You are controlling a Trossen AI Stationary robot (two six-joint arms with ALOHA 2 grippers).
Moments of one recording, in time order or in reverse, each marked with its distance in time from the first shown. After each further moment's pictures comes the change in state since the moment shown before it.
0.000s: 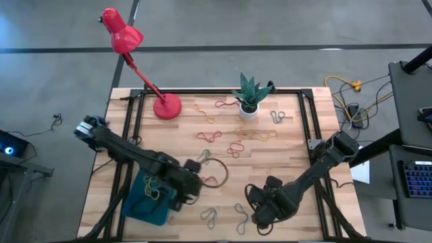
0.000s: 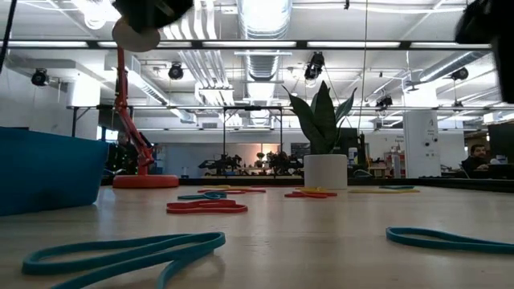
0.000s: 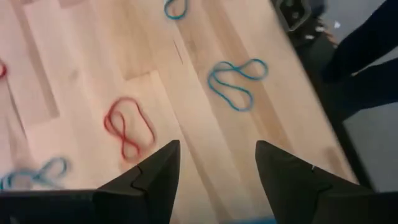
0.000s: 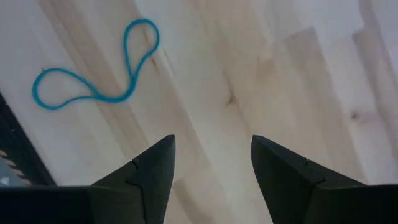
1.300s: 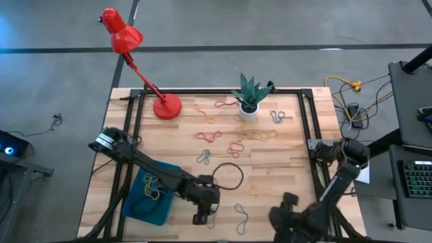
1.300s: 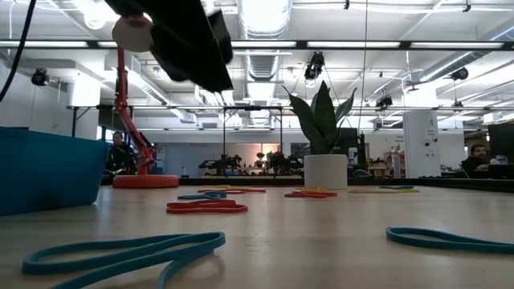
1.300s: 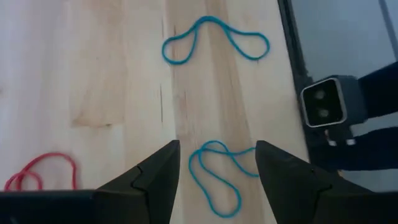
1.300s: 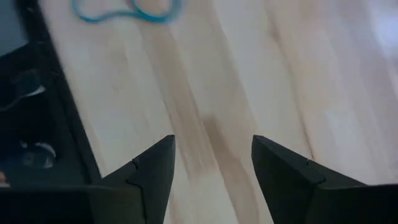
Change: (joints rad) left arm -0.033 0.272 0.046 0.355 -0.054 -0.362; right arm 0.309 -0.002 -0.080 0.065 0.164 0.197
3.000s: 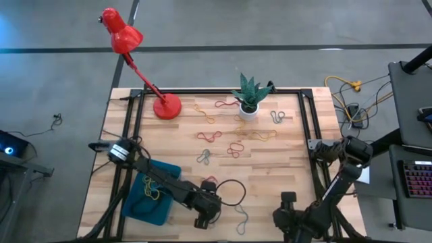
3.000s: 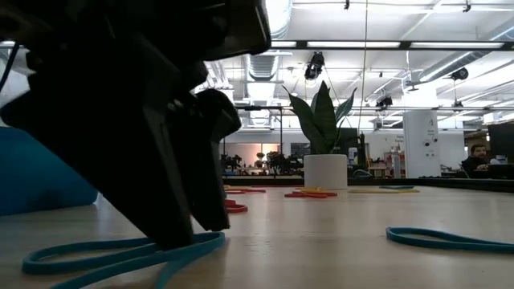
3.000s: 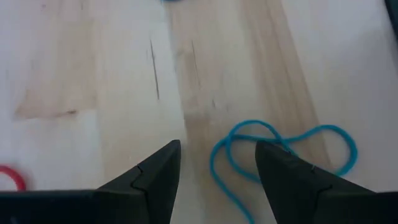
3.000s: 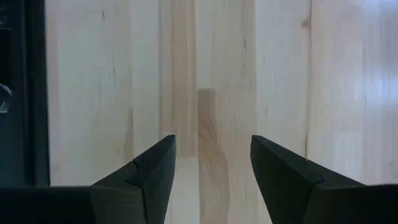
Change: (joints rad) left arm -0.038 0.201 -0.008 0.083 -0.079 0.114; right arm 0.034 -0.033 -0.179 0.151 0.001 -0.280
